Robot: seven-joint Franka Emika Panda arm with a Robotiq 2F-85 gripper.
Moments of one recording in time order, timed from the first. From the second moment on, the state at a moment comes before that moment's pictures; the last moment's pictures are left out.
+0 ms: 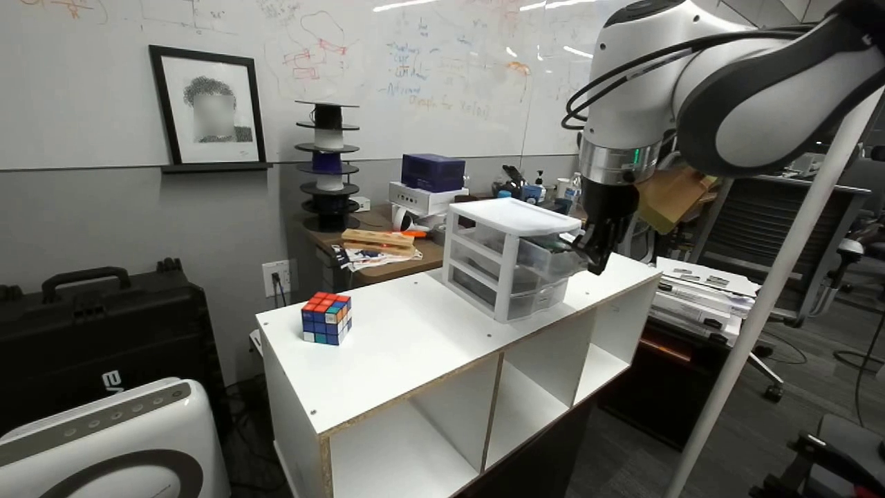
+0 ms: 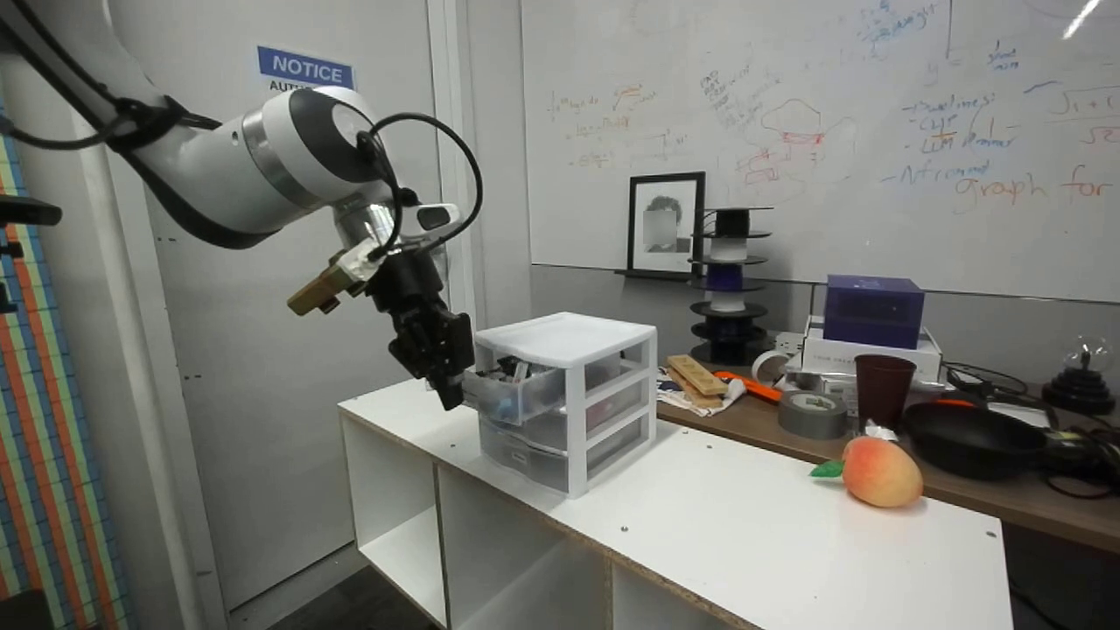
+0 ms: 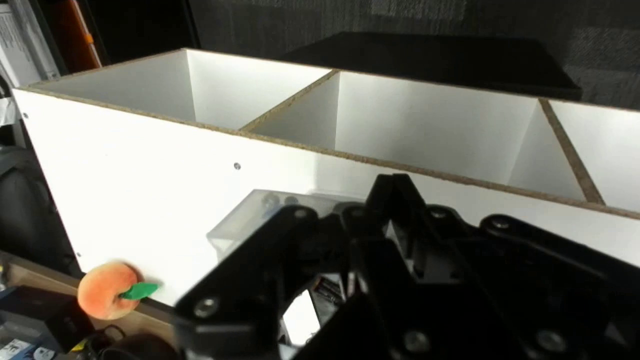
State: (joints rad) arm 0.06 0.05 0.06 -2.35 -0.62 2.39 0.52
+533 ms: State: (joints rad) arm 0.07 0.18 0.03 -2.20 -0.75 2.41 0.64
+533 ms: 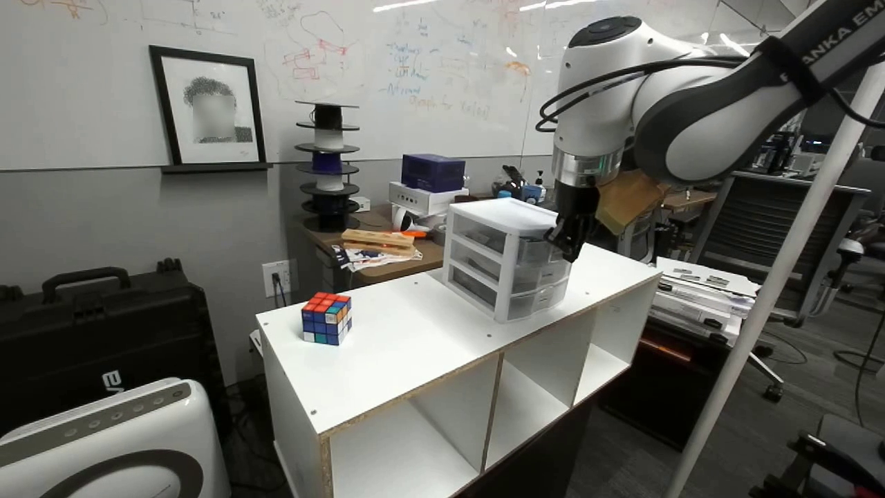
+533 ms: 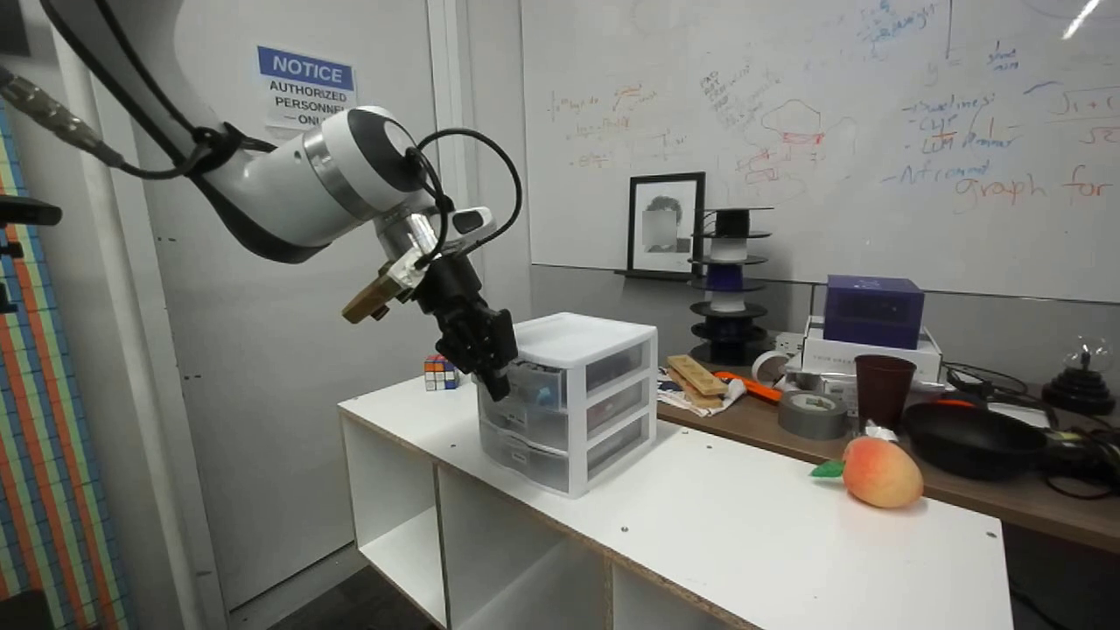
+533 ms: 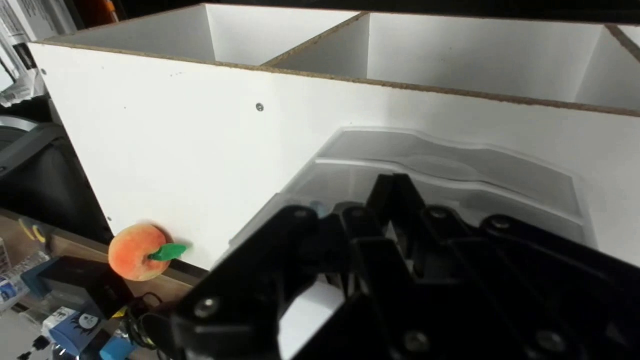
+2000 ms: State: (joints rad) arm 0.04 -0.18 0.09 -2.11 -0.23 1.78 0.14
